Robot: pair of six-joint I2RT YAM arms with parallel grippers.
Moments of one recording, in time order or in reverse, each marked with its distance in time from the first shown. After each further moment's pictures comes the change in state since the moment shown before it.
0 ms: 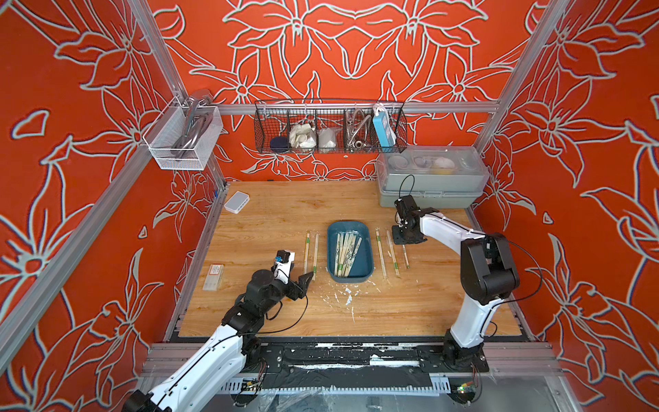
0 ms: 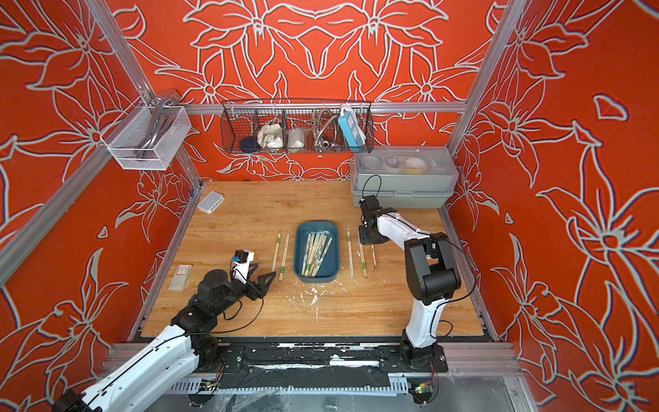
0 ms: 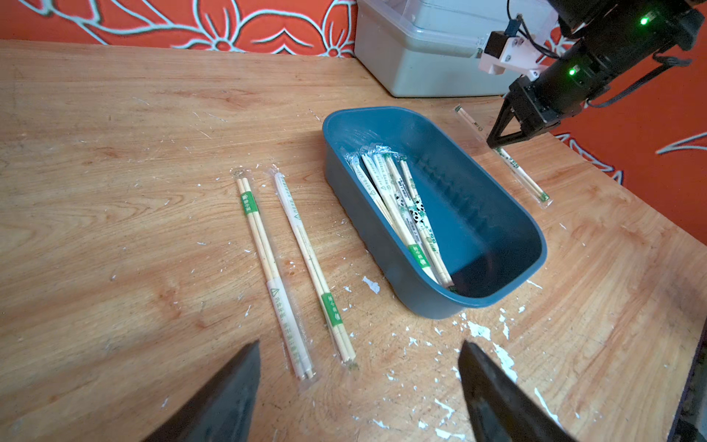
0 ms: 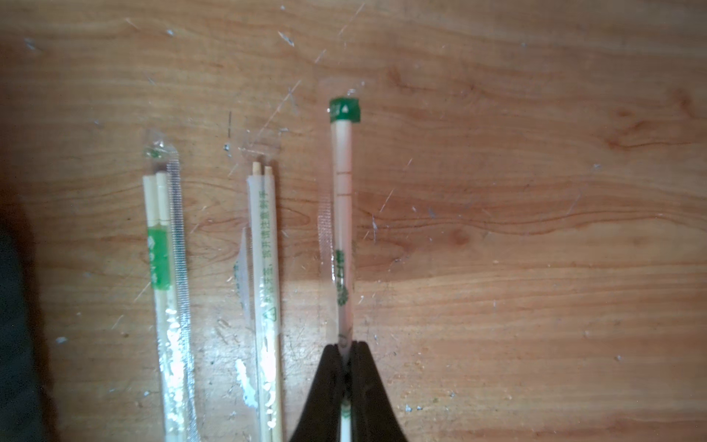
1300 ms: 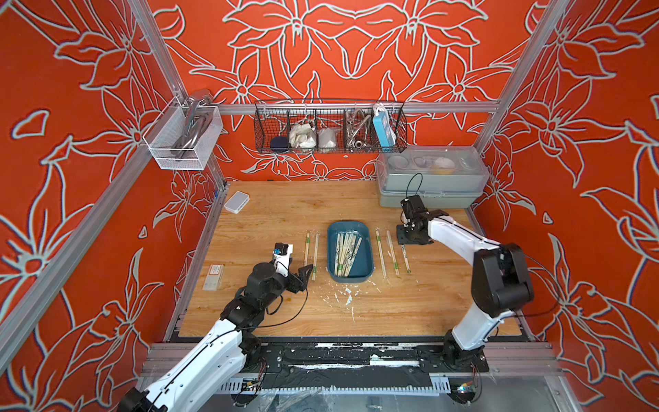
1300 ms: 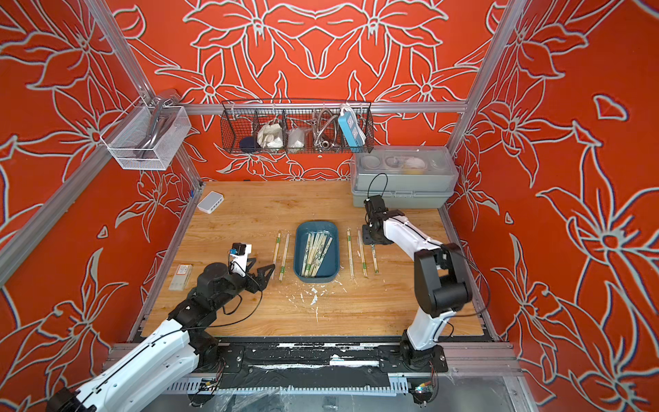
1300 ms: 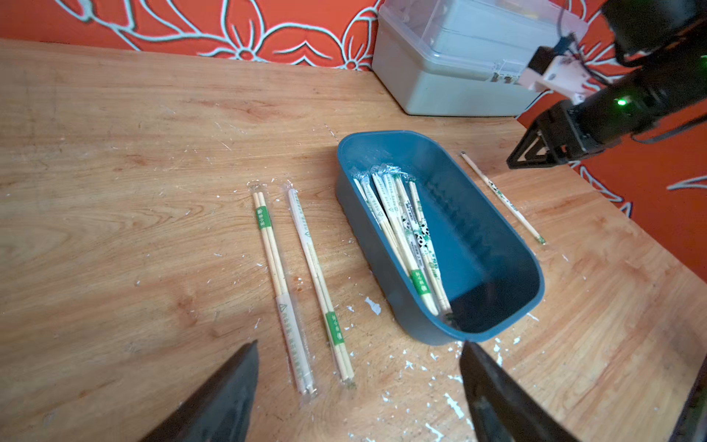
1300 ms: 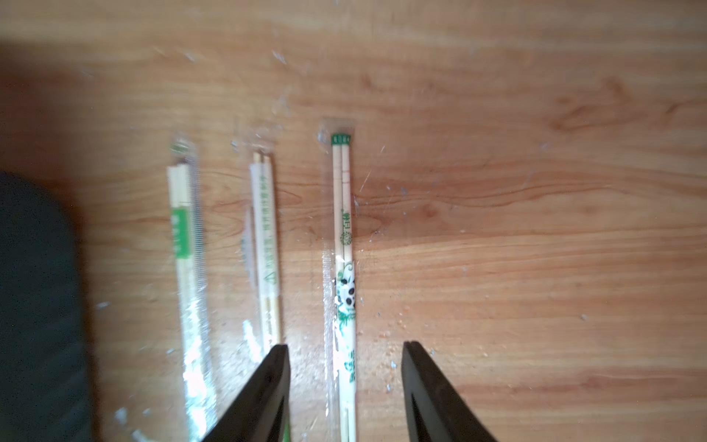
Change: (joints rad) left arm -0.050 0.089 0.181 -0.116 -0.100 -0.076; right arm -0.010 -0.201 -0.092 0.006 -0.021 0.027
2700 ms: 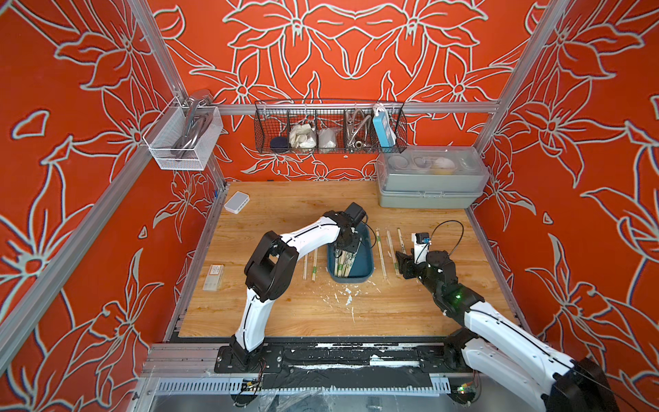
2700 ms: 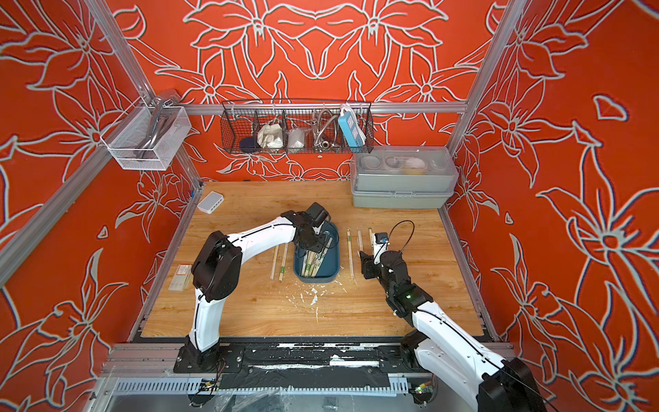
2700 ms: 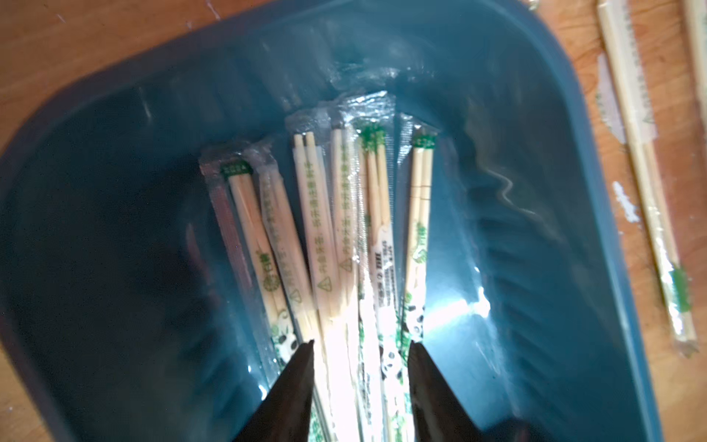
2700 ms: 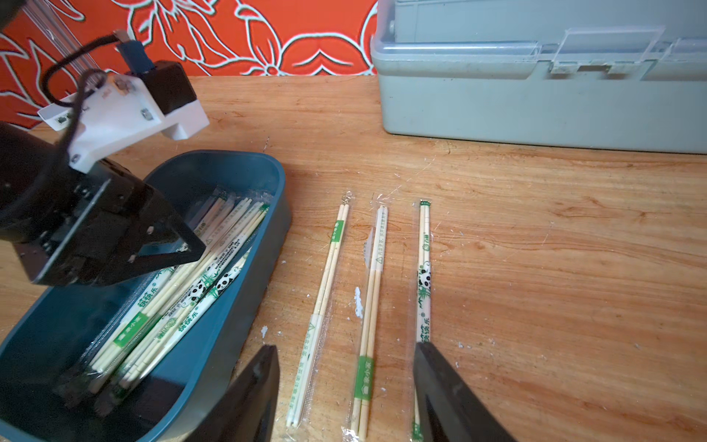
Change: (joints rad) left arm -0.186 1.386 1.284 -0.702 -0.107 -0.103; right arm 0.205 -0.796 -0.819 0.716 0.030 -0.026
